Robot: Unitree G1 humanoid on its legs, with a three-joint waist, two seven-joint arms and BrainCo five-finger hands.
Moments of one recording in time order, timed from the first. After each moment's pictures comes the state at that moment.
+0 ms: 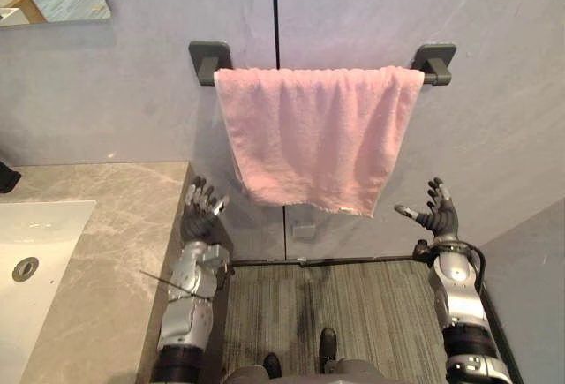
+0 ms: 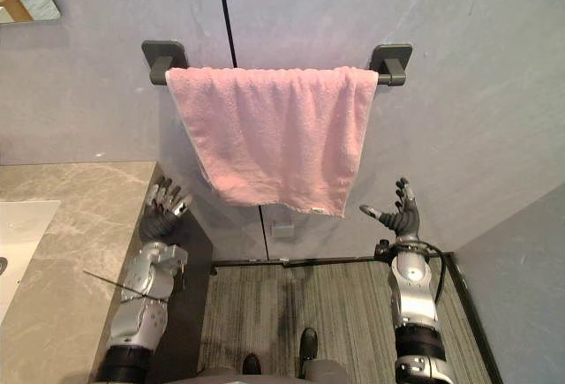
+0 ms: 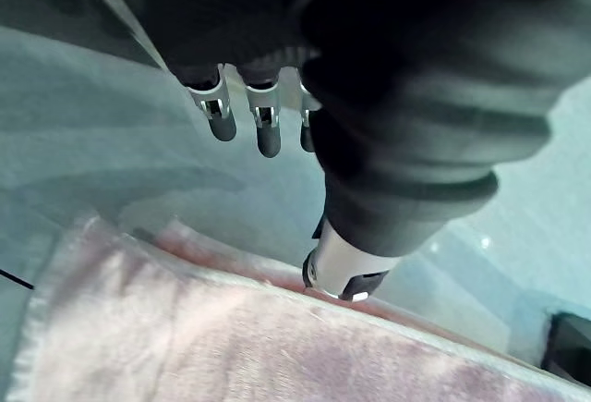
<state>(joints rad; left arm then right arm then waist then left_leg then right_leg) 0.08 0.07 0.06 0.11 -0.44 -0.14 0.06 -0.08 -0.15 -0.25 0.29 -0.01 -0.10 -0.10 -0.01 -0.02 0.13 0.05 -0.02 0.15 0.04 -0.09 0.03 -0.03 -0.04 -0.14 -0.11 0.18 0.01</state>
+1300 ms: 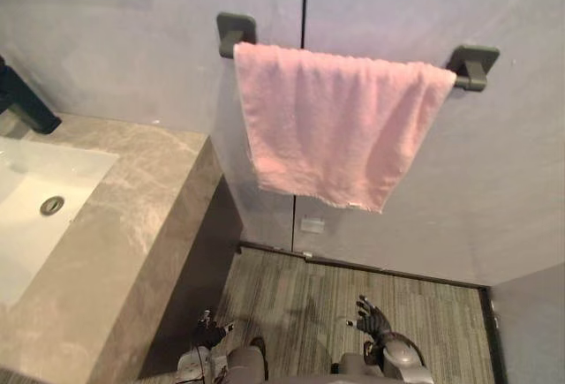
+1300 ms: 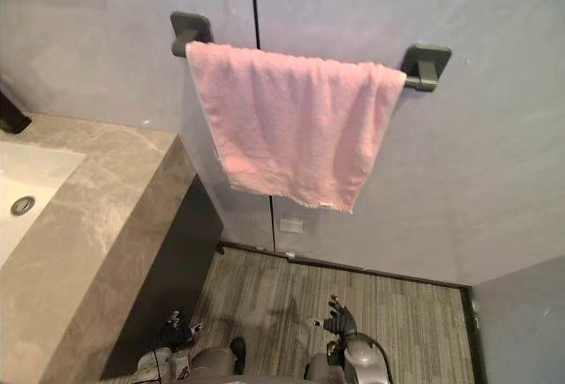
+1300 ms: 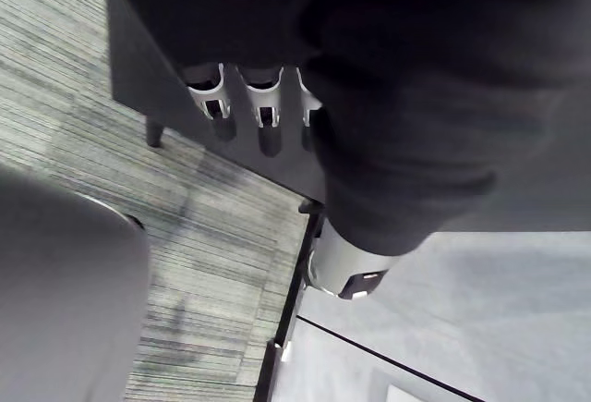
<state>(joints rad) 0.14 0.05 0.07 0.84 -0.11 -0.13 0.09 -0.01 -0.04 0.01 0.86 -0.01 -0.07 -0.01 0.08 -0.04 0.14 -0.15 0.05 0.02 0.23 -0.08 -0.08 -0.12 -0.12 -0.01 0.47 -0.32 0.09</state>
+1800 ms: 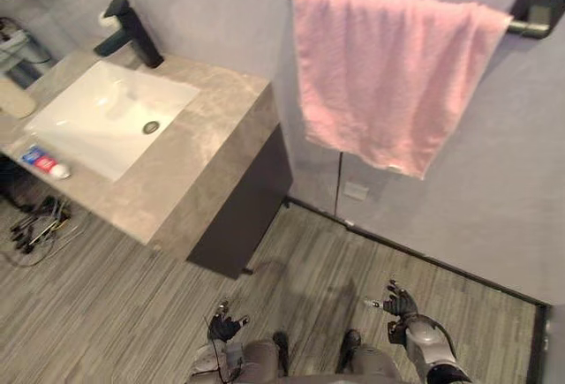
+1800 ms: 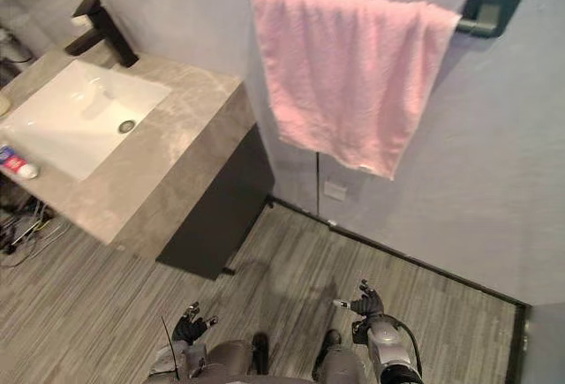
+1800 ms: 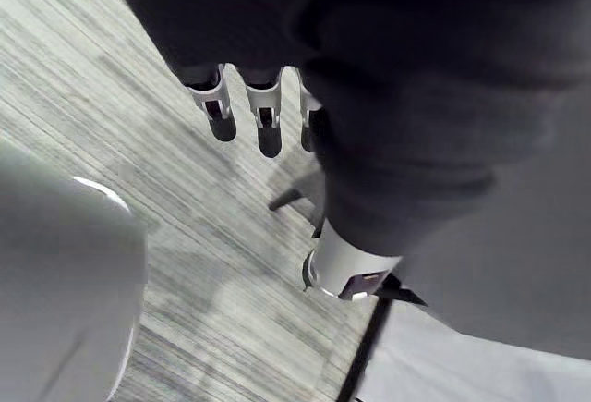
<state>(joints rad) 0.09 0.02 0.04 0.94 -0.14 -0.14 0.11 -0.04 -0.13 -0.09 0.93 -0.01 -0.06 -0.06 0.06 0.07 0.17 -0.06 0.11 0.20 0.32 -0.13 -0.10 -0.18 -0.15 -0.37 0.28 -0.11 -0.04</state>
